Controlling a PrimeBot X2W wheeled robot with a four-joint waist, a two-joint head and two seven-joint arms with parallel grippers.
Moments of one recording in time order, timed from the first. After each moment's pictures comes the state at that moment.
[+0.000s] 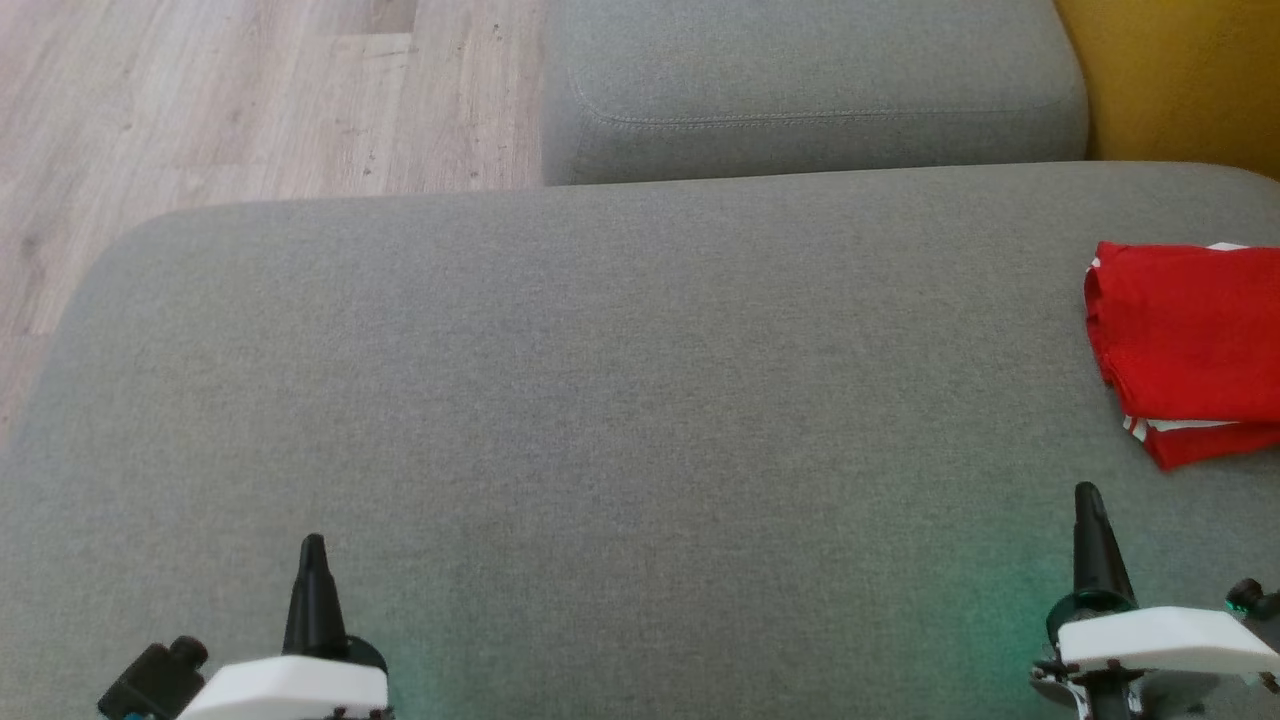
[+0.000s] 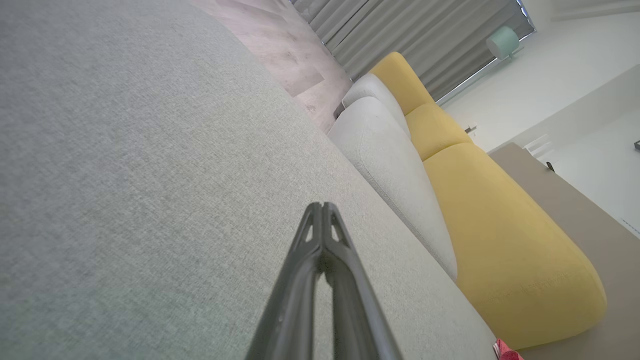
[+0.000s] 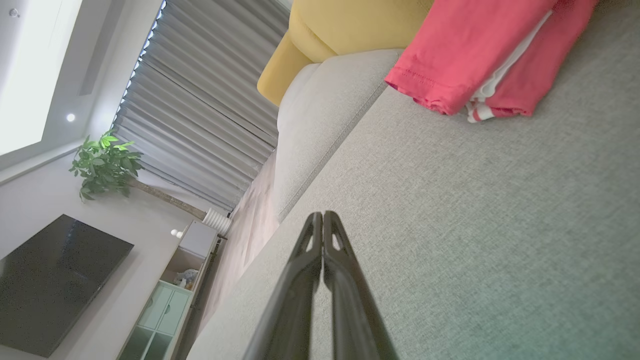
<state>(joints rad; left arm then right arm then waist) 0.07 0.07 -0.12 0.20 -0.97 -0.04 -0.09 0.08 -0.05 -0.01 0.23 0.96 0.12 -0.08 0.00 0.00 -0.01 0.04</state>
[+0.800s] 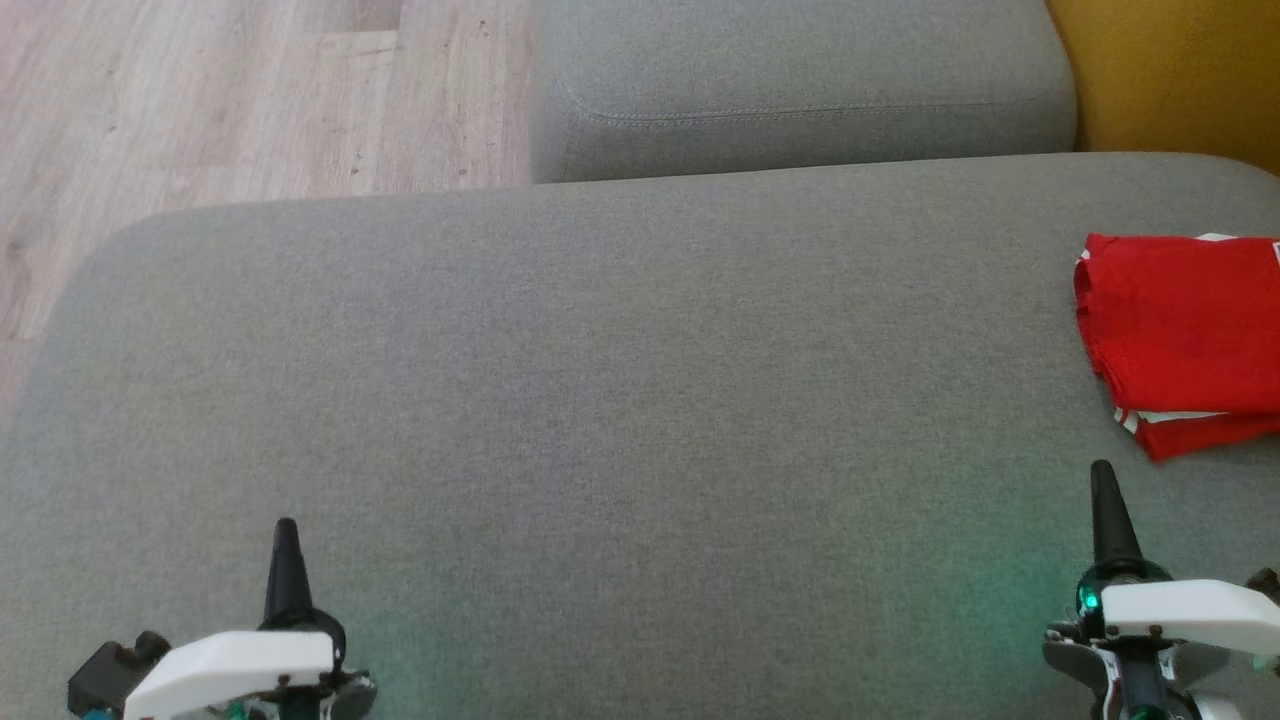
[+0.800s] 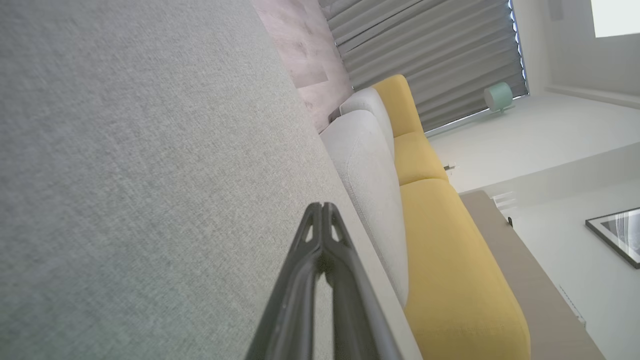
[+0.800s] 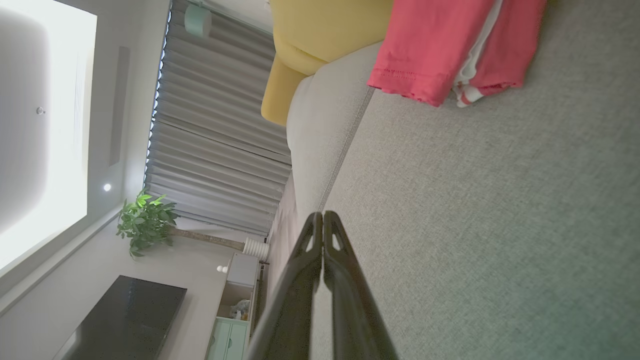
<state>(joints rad) 0.03 0.07 -0.06 0.23 -1.24 -0.07 -0.03 0.03 -0.06 -0.05 0.25 1.23 0.12 -0.02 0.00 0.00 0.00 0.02</state>
